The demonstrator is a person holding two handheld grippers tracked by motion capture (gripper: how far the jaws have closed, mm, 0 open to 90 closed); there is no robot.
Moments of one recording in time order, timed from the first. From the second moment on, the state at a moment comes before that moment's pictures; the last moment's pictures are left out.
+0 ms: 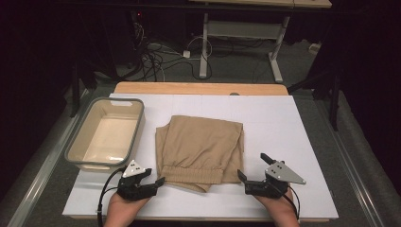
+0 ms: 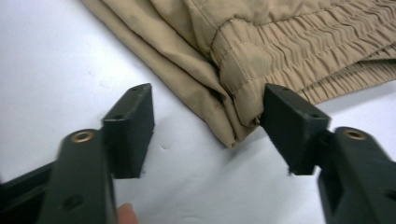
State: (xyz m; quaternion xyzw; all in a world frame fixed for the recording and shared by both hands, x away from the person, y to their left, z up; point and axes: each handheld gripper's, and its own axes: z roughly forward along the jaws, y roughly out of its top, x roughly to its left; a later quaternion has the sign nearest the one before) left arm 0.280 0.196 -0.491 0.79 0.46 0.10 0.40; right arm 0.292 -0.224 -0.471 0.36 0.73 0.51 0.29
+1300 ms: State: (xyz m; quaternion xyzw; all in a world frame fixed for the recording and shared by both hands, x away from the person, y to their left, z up) left arm 0.281 0.180 -0.486 0.82 0.40 0.10 0.39; right arm 0.304 -0.198 -0.484 0.41 0.81 0.37 0.16
